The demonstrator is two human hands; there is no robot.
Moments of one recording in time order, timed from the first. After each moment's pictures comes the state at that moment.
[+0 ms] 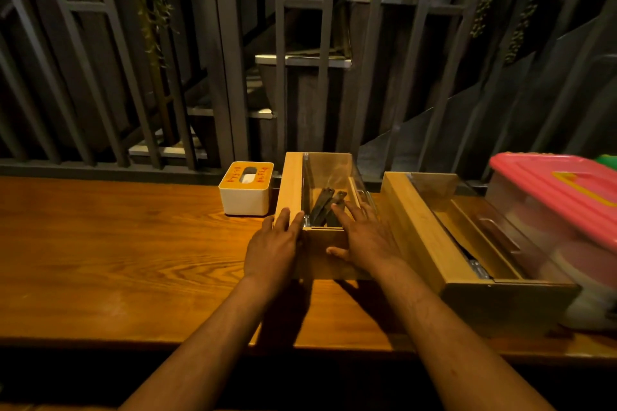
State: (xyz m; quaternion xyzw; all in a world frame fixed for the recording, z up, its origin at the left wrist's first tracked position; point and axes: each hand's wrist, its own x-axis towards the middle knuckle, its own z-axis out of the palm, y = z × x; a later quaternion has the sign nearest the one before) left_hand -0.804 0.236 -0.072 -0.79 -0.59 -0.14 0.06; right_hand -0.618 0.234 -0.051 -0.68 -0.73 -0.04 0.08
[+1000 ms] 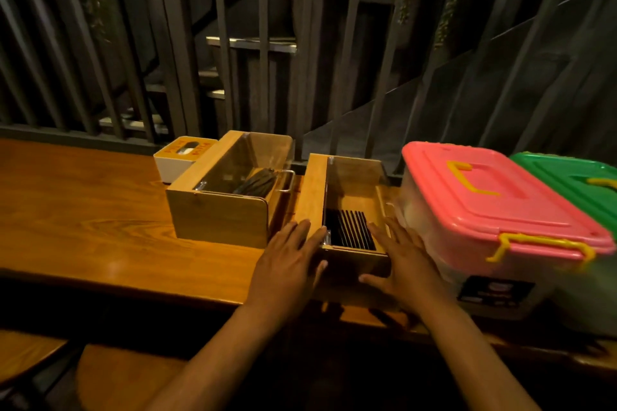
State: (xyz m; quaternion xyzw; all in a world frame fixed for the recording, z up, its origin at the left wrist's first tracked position) left_hand -0.557 0.098 -0.075 -0.80 -0.56 -0.23 0.00; right_hand -0.331 0.102 -0.060 -0.65 -0.74 0.03 0.17
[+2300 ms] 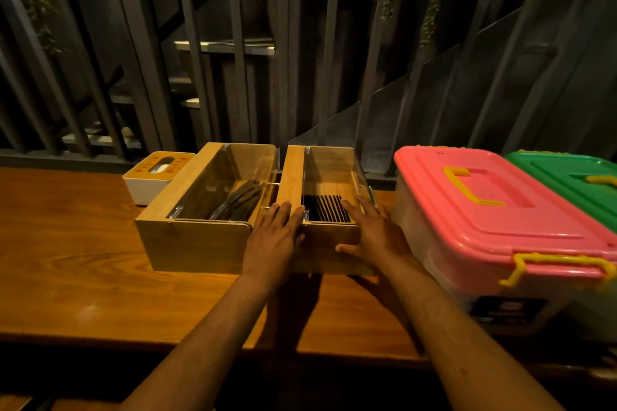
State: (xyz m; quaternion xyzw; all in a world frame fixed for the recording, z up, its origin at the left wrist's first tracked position) left_hand -0.559 0.221 -0.080 -0.79 -0.57 -0.20 0.06; right_hand -0.344 0.226 -0.061 -0.68 -0.72 0.02 0.13
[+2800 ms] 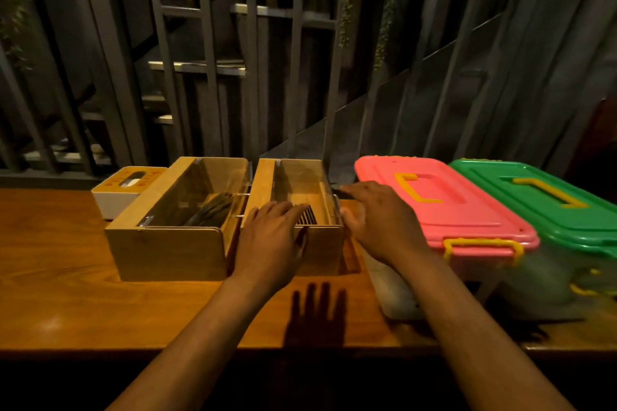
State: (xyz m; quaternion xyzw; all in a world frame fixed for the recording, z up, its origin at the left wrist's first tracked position) left_hand -0.520 0.143 -0.009 -0.80 -0.51 -0.30 0.06; right_hand -0.325 0.120 0.036 -0.61 -0.73 -0.09 0.30
